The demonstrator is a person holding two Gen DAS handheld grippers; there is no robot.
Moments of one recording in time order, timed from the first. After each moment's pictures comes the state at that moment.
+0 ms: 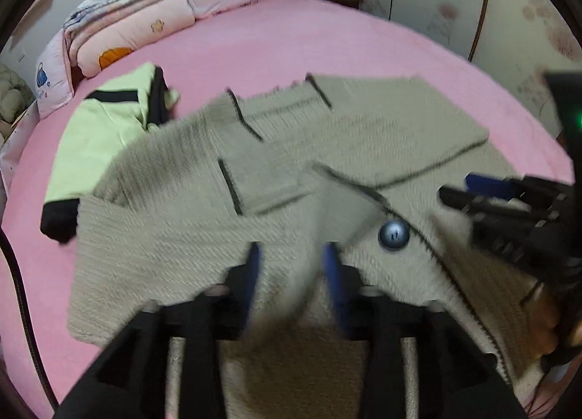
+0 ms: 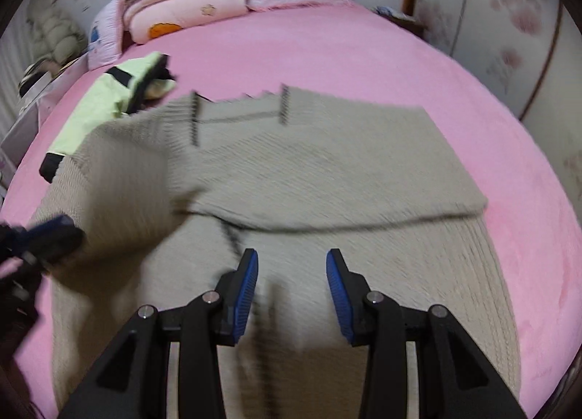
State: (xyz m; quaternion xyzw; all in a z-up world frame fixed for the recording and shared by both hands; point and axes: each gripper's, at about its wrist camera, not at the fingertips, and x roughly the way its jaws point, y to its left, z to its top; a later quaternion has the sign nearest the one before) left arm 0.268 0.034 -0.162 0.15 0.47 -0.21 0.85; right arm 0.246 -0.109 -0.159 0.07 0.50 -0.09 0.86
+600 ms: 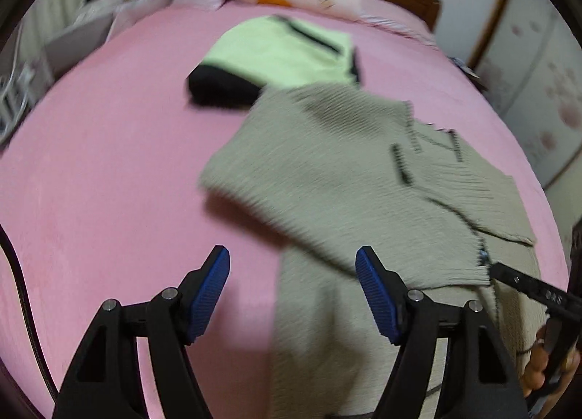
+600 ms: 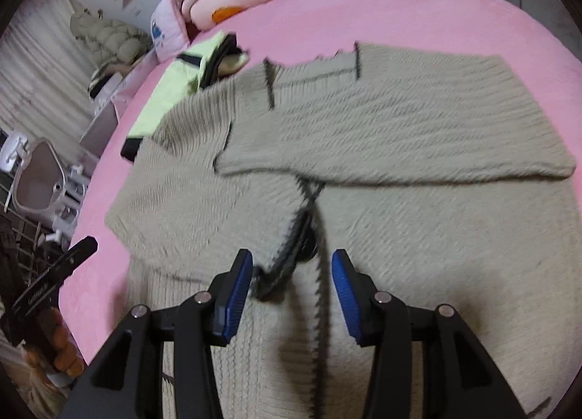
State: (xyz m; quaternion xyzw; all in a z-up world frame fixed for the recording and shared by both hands) left arm 0.220 0.216 -0.167 -0.10 0.48 -0.01 0.87; right arm 0.245 -0.087 -0.177 0.17 0.53 0.11 0.82
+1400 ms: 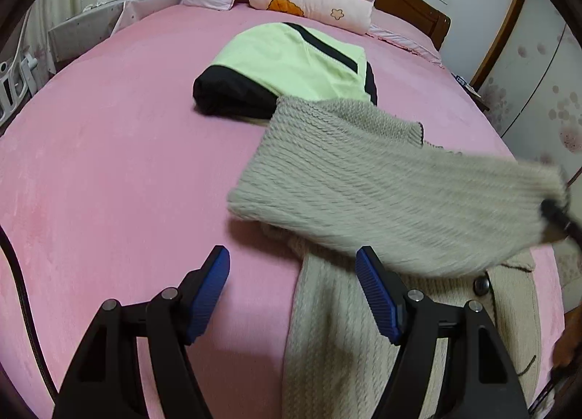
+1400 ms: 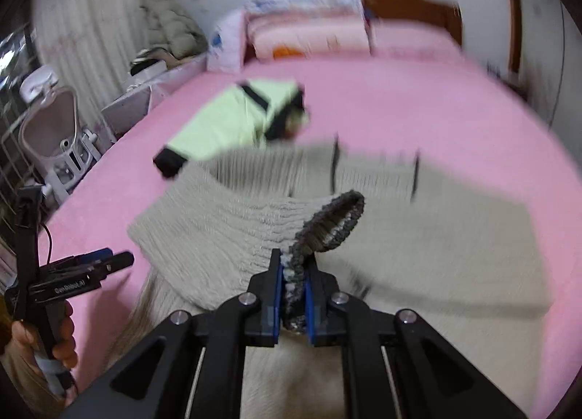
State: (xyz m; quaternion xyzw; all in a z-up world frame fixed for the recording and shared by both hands) left arm 0.250 0.228 -0.172 -0.12 0.45 -0.02 0.88; right arm 0.270 -0.031 -0.081 0.00 0.38 0.13 0.92
